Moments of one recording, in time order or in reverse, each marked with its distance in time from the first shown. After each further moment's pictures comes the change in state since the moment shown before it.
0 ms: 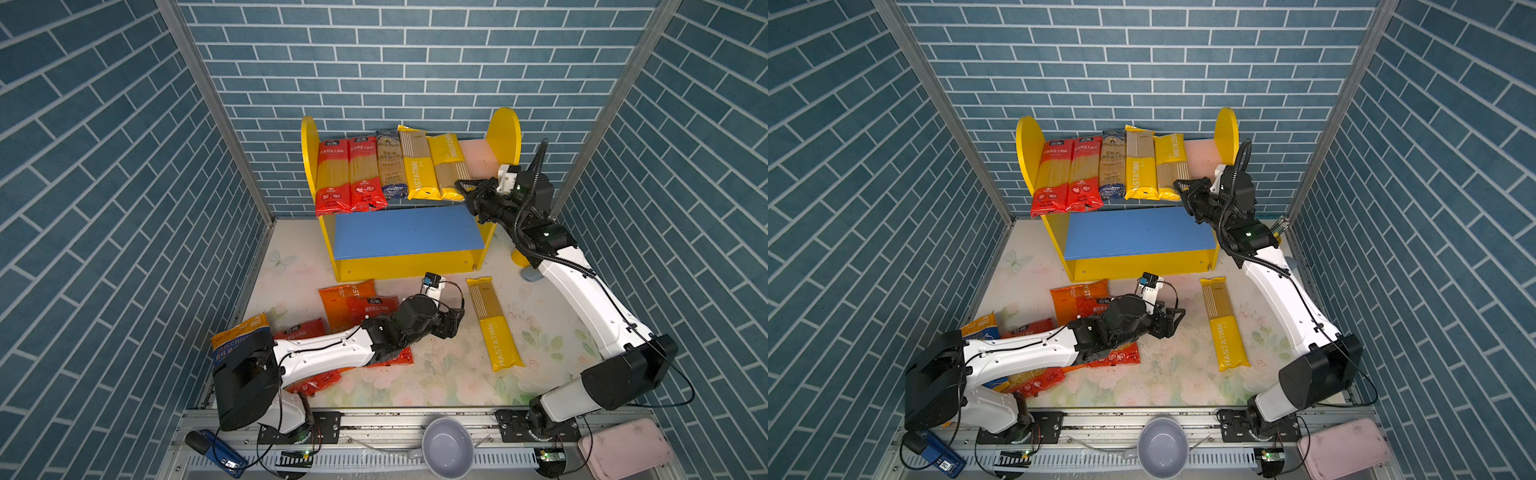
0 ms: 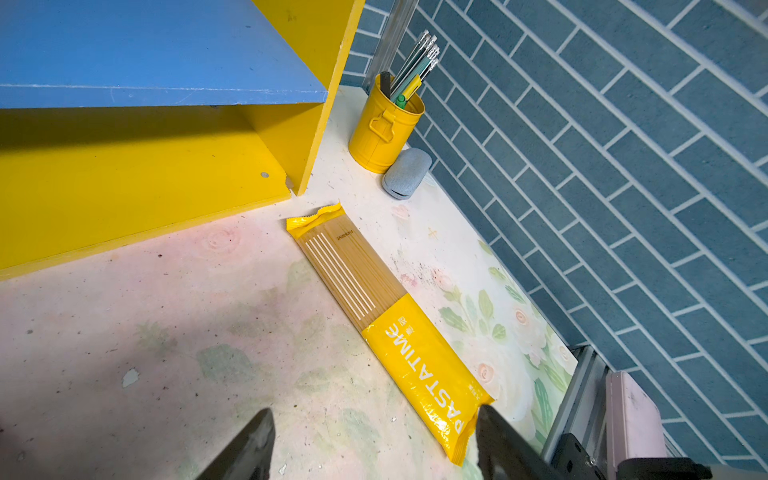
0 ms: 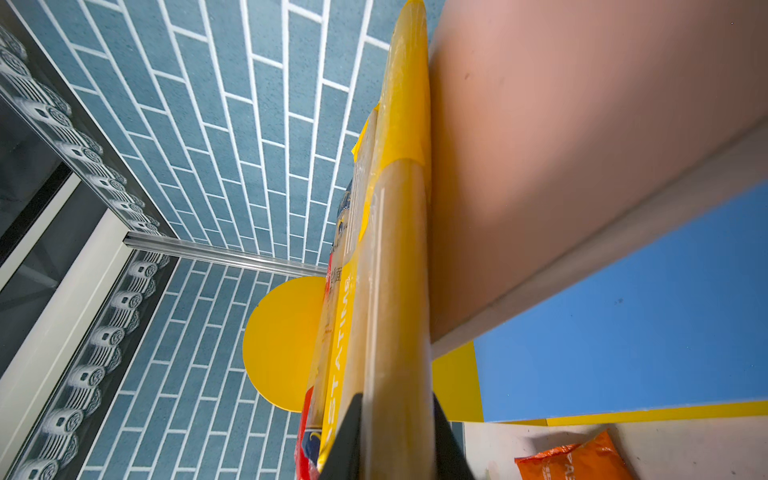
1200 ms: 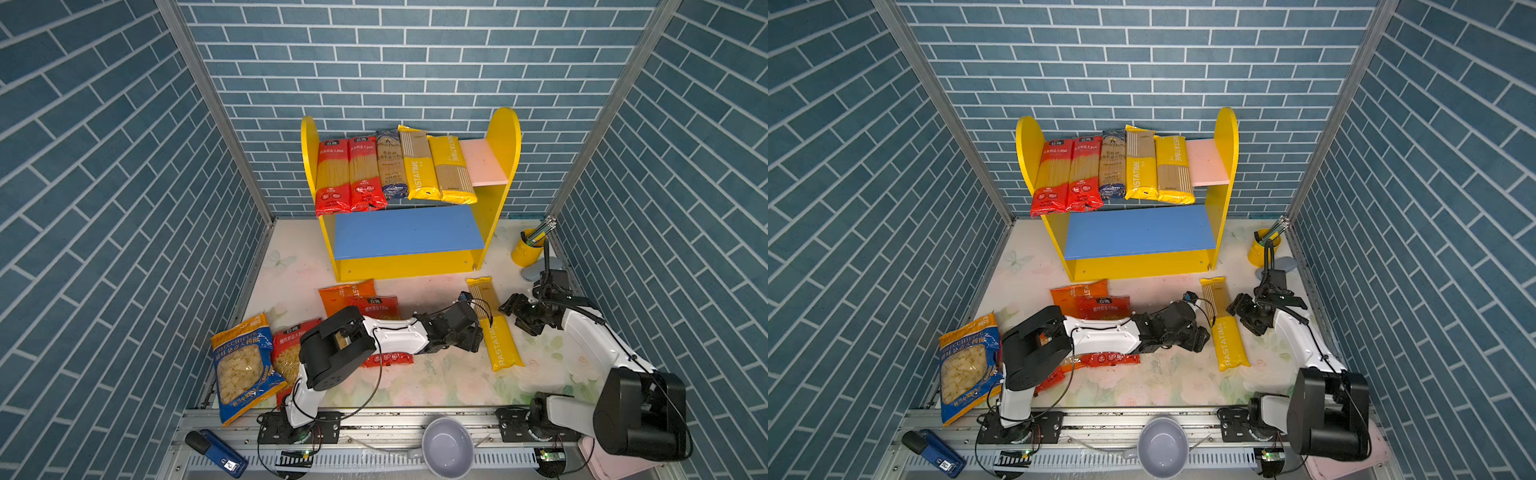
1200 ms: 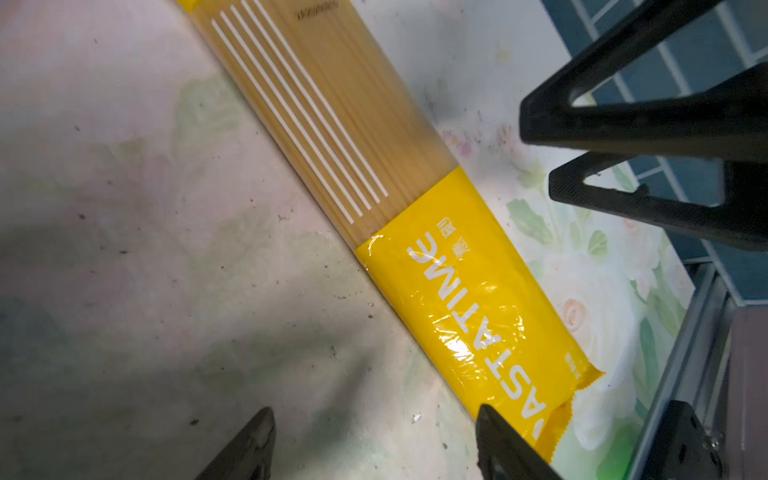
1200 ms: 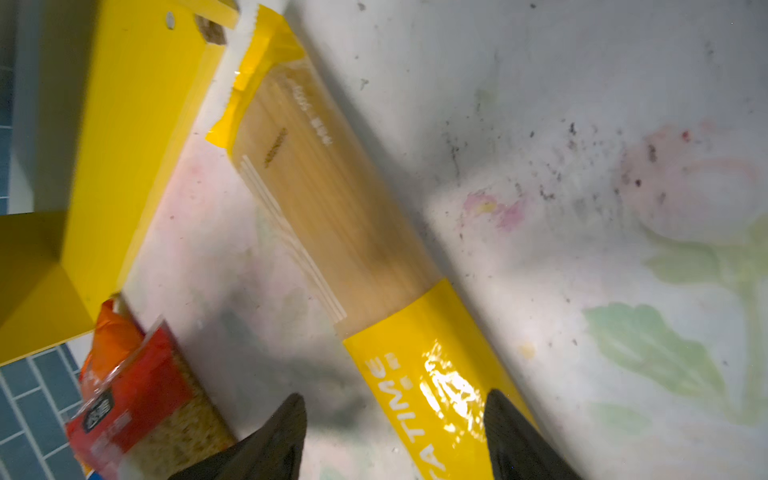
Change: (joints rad) left arm -0.035 0.538 0.344 -0.161 0.137 -0.064; right arm -0.462 -0.241 -0.898 -0.422 -0.035 -0.674
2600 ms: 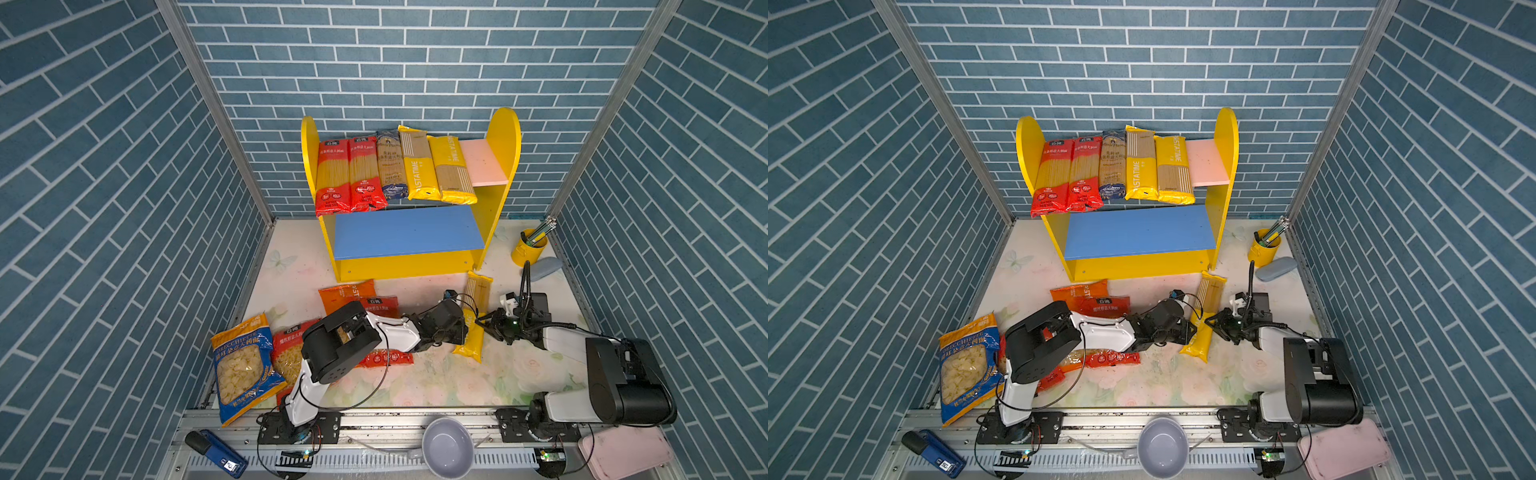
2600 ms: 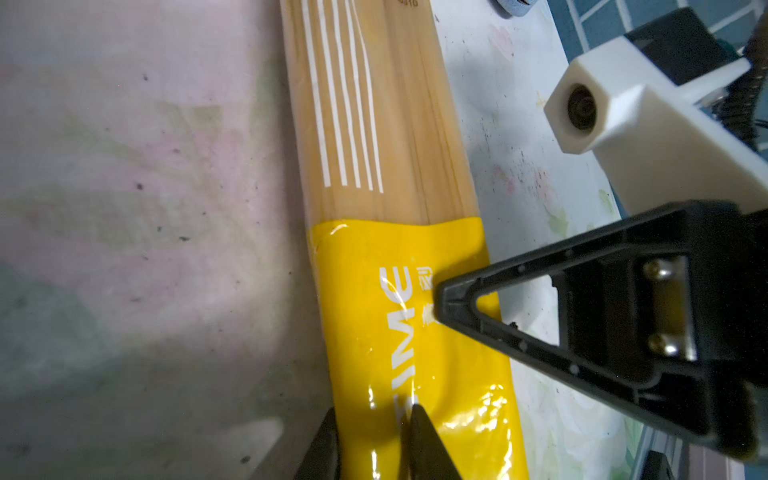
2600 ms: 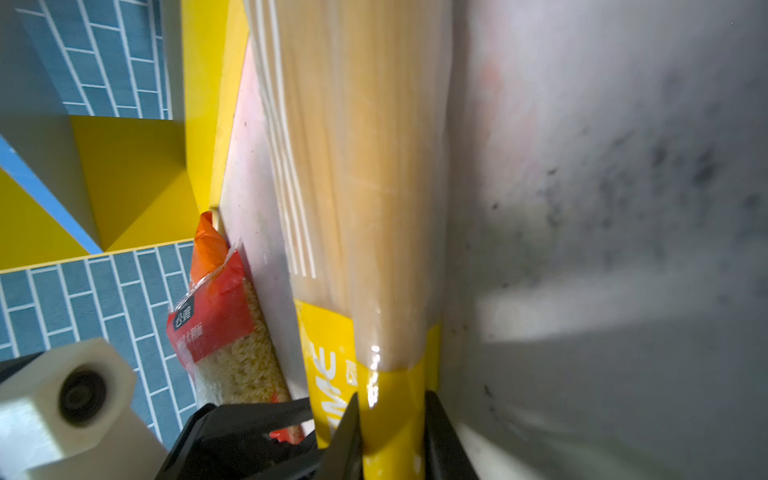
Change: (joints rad) left arm 0.069 0.002 -0.158 0.233 0.076 -0.129; right arm 0.100 0.111 -0.328 0.662 -0.383 0.160
